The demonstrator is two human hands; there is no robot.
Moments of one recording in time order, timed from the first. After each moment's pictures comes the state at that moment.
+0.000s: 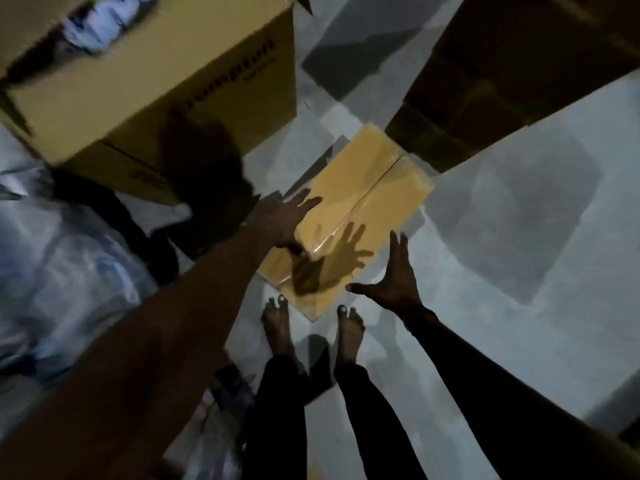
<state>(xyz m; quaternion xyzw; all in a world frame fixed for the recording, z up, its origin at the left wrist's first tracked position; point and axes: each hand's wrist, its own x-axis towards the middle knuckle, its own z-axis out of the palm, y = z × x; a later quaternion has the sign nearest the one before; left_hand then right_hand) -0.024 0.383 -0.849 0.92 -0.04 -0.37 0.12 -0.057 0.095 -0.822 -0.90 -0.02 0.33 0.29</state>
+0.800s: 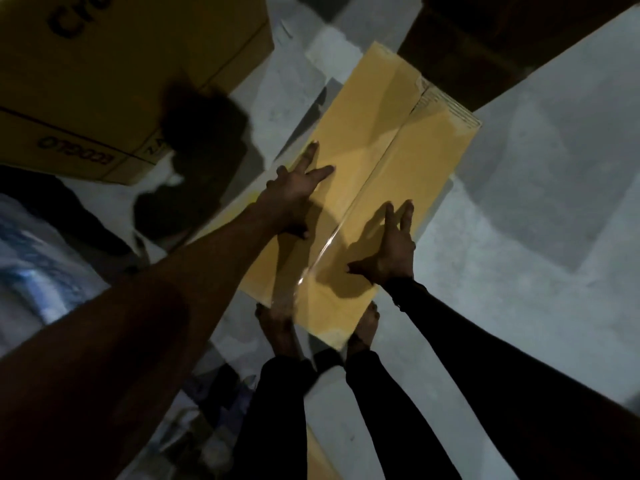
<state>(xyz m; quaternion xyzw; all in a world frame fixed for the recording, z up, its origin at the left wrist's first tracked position) -0.012 0.341 -0.946 0.92 -0.02 -0.33 0.19 -0.043 0.118 -0.952 -0.91 0.06 0.35 0.22</state>
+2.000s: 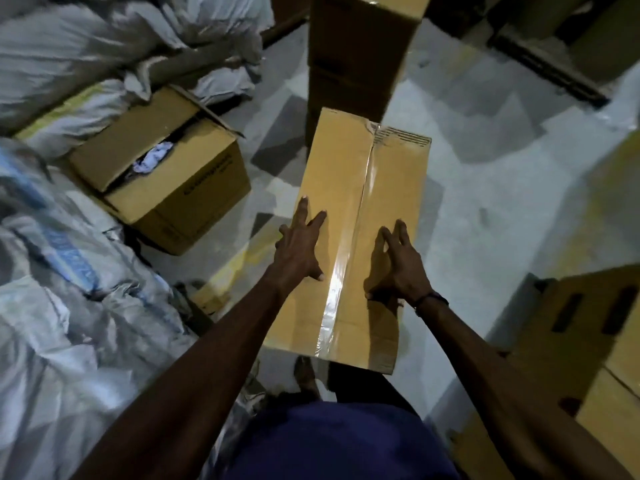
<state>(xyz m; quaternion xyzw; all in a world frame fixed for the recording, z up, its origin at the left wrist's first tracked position) -0.235 0.122 -0.325 0.95 0.01 -0.21 0.22 -0.228 -0.122 -0.354 -0.94 -0.07 0.21 0.24</state>
